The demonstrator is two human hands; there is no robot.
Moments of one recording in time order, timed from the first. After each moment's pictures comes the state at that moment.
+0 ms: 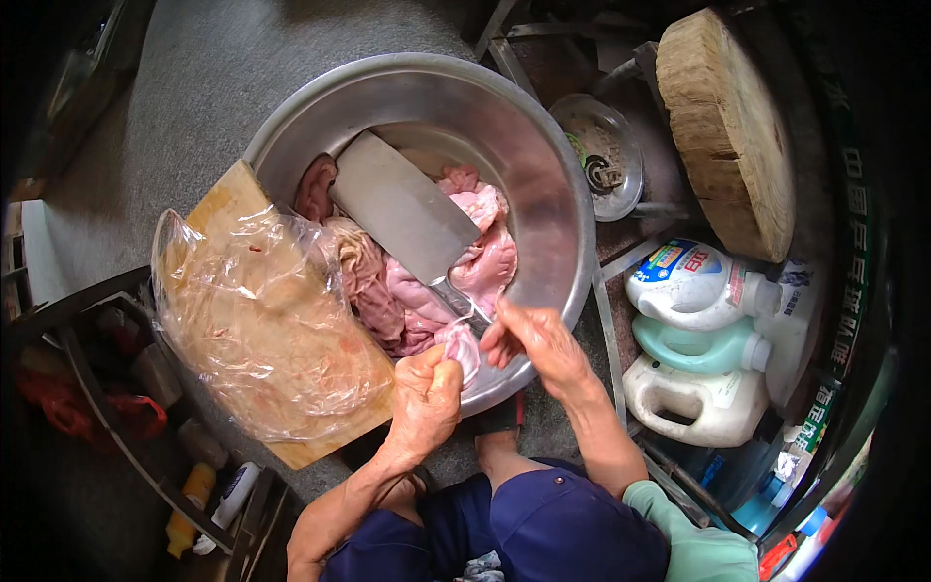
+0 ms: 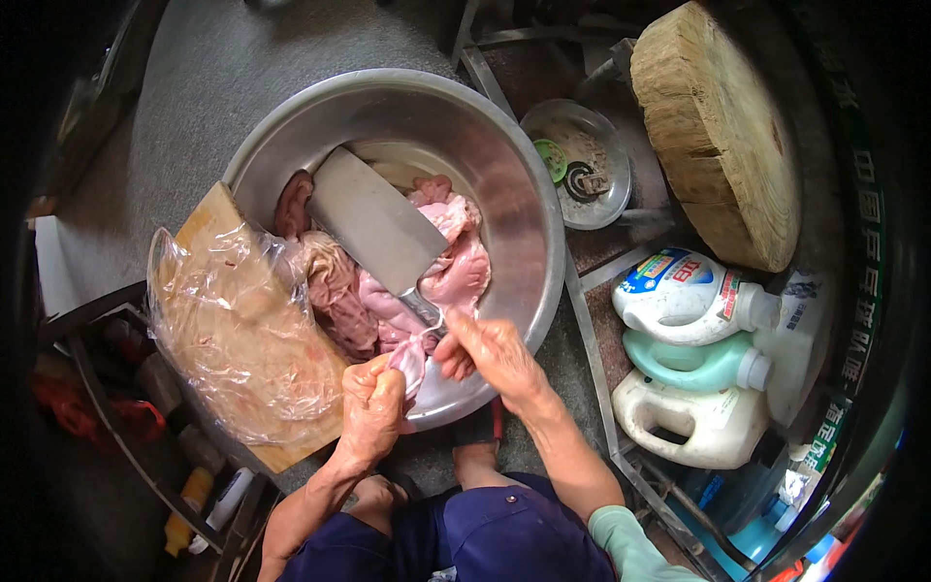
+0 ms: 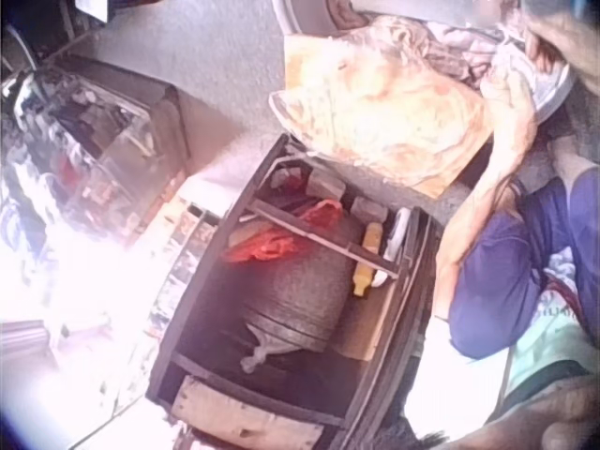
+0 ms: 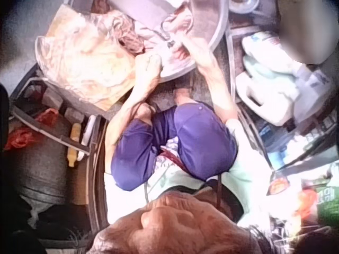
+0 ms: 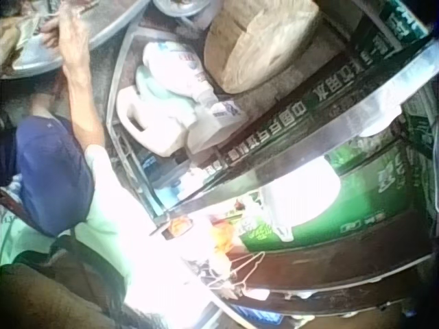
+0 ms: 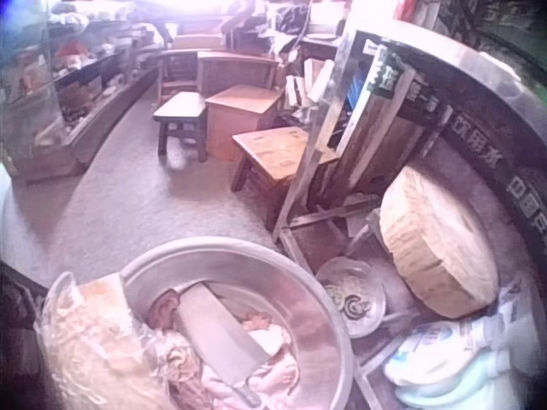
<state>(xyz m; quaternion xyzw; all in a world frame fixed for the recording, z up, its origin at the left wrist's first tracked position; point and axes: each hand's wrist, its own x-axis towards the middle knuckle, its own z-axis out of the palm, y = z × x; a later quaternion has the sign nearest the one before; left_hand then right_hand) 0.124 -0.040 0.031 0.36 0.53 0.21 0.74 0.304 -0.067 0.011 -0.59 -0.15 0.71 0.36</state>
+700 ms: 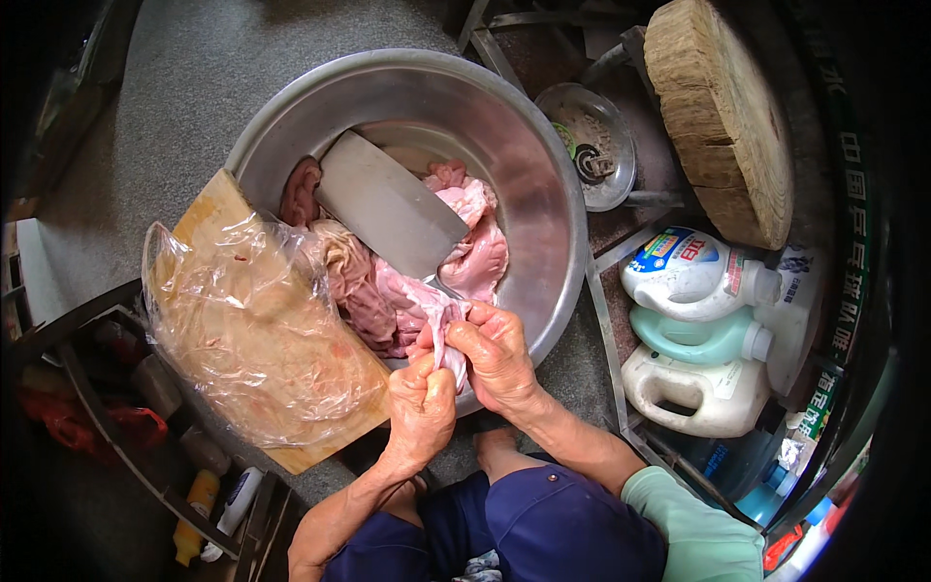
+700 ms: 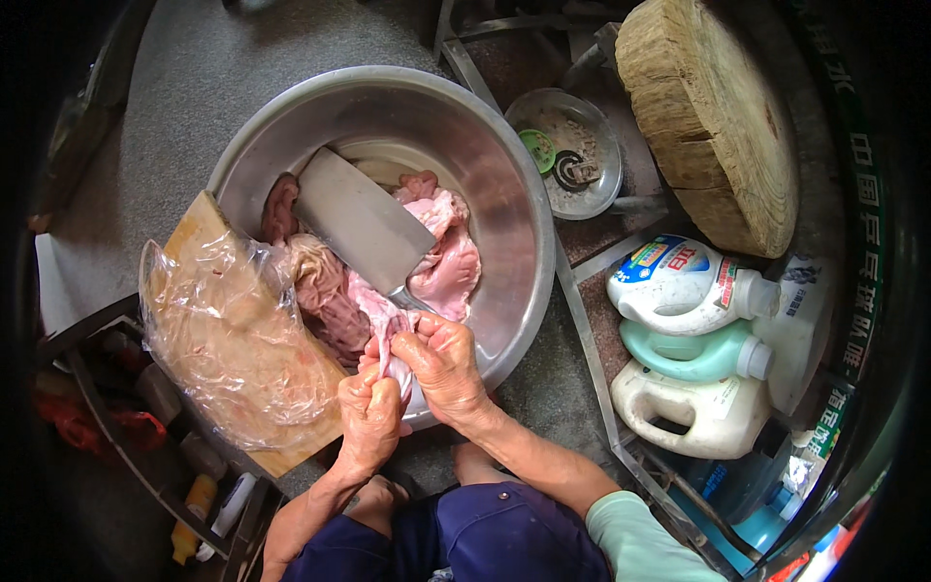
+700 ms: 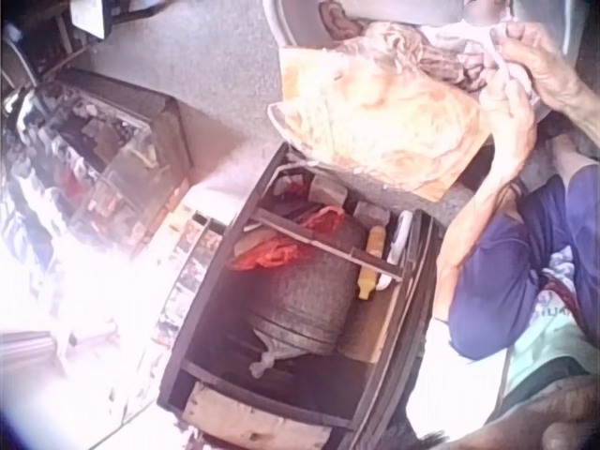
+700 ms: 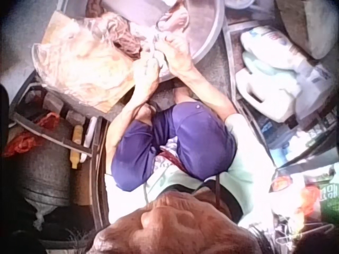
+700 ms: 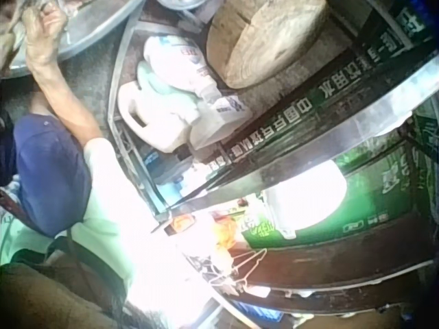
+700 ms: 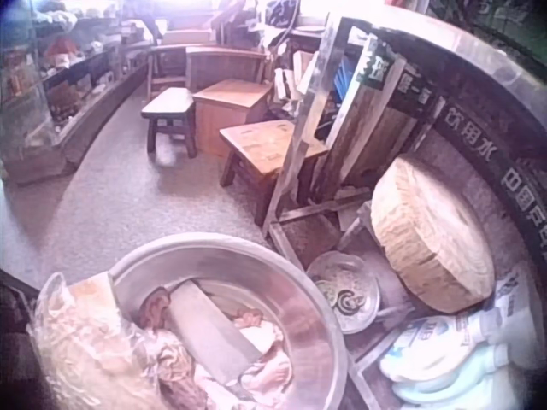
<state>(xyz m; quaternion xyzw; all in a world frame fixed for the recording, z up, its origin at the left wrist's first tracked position) 0.127 -0.052 0.025 0.42 0.52 0.25 0.70 0.253 -0.062 0.002 -0.50 -0.09 0.68 0.54</state>
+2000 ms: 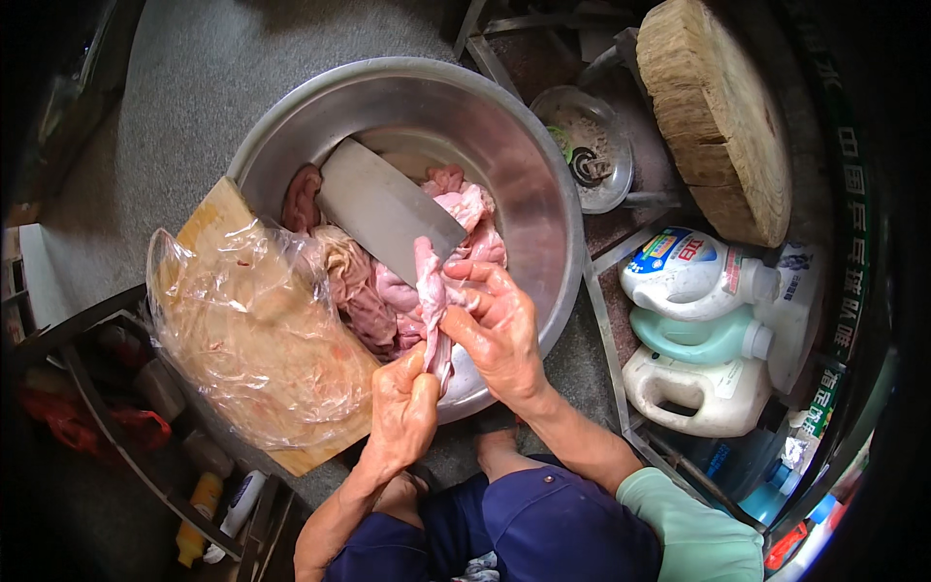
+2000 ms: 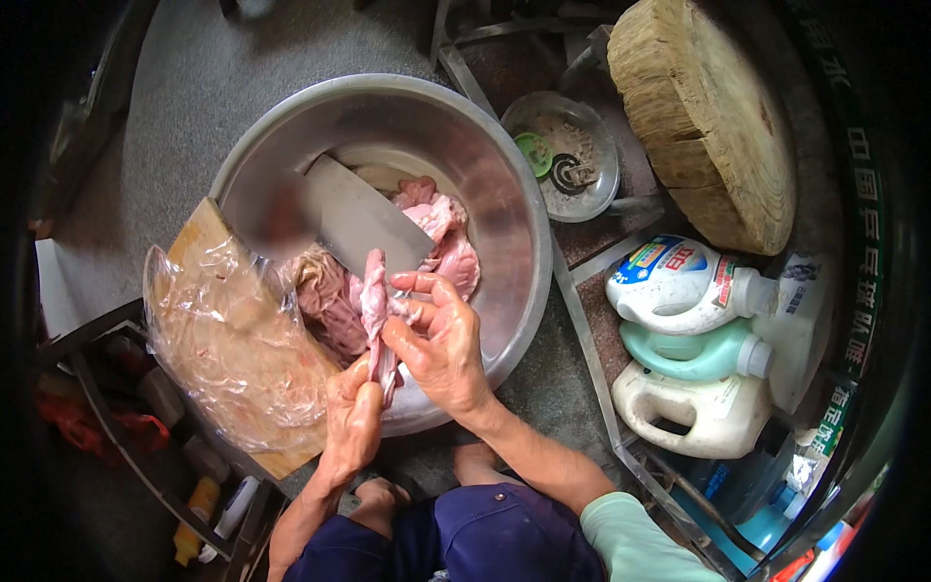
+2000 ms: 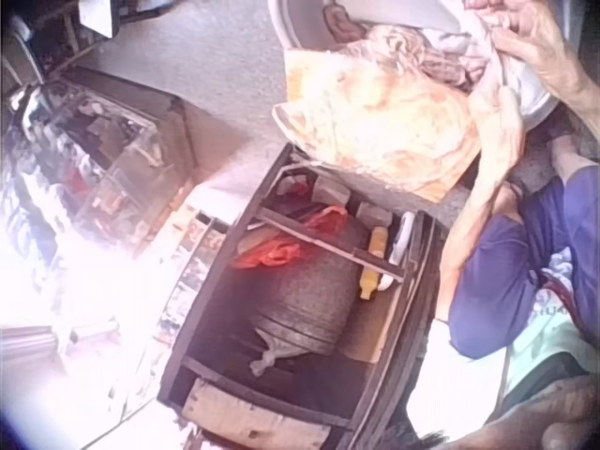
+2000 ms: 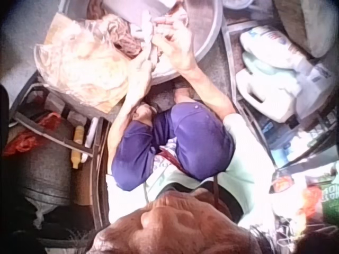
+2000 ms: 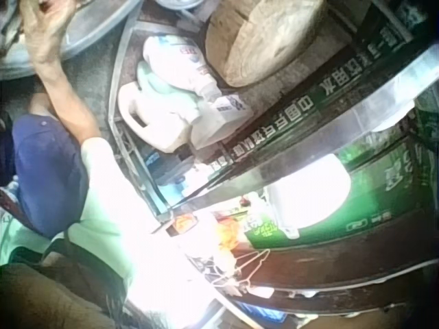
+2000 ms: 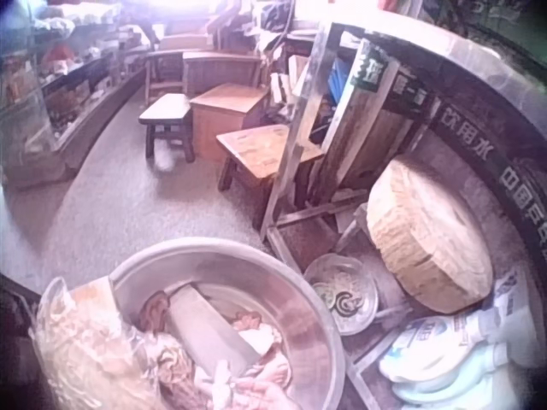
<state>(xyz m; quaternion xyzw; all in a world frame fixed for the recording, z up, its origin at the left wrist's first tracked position) 0.117 -0.033 0.037 0.45 0.50 0.20 0.71 0.260 -0.039 0.030 -0.53 -0.10 0.63 0.56</state>
